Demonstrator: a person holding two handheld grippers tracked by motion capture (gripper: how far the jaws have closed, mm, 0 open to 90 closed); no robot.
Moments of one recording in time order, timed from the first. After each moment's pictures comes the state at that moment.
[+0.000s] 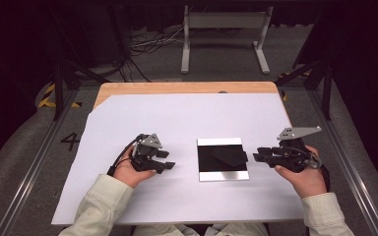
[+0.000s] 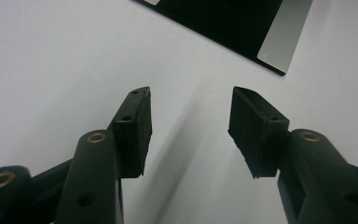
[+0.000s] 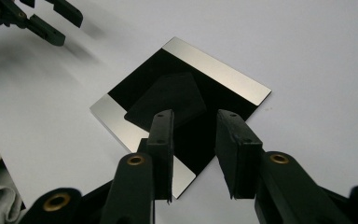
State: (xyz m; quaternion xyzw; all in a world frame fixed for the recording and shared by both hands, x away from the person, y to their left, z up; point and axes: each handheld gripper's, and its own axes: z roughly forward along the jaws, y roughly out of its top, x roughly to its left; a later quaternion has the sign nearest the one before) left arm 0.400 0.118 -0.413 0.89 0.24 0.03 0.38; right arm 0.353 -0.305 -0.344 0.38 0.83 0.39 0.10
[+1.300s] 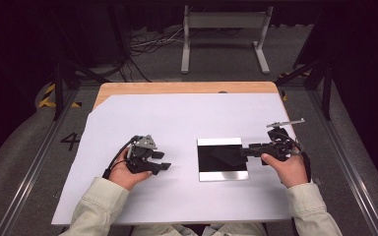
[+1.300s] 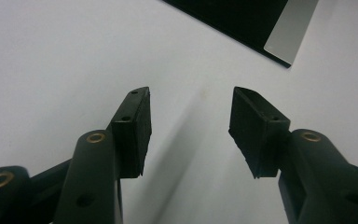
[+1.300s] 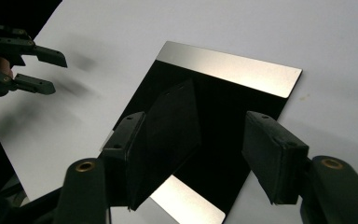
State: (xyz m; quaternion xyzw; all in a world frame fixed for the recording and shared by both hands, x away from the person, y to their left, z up) left arm 0.395 0.130 -0.415 0.89 0.26 0.03 0.38; right arm 0.398 -0.293 -0.378 0.50 0.77 0.41 -0.02
